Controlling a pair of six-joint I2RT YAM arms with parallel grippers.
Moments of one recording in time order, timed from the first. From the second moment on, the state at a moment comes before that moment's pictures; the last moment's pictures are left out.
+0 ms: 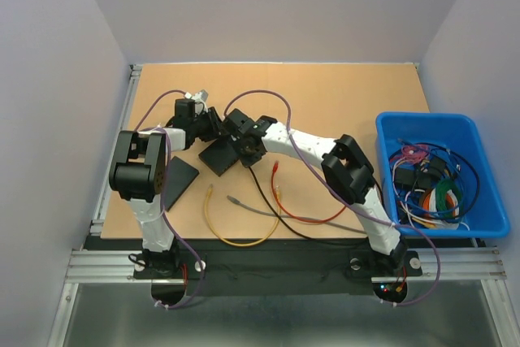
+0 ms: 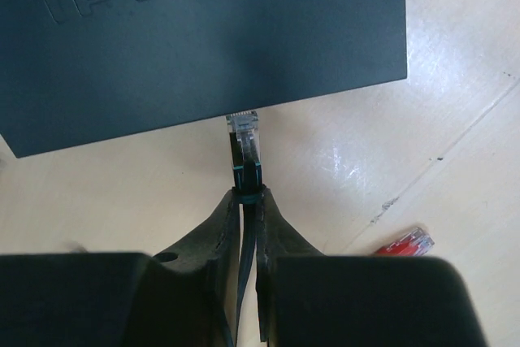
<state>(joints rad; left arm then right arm) -0.12 1.89 0.99 0.20 0.46 -0.48 0.90 2.26 1.89 -0.78 0.14 0.31</state>
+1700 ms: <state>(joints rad) -0.19 1.86 0.99 0.20 0.35 -0.37 0.91 2.41 2.16 -1.00 0.23 0.29</state>
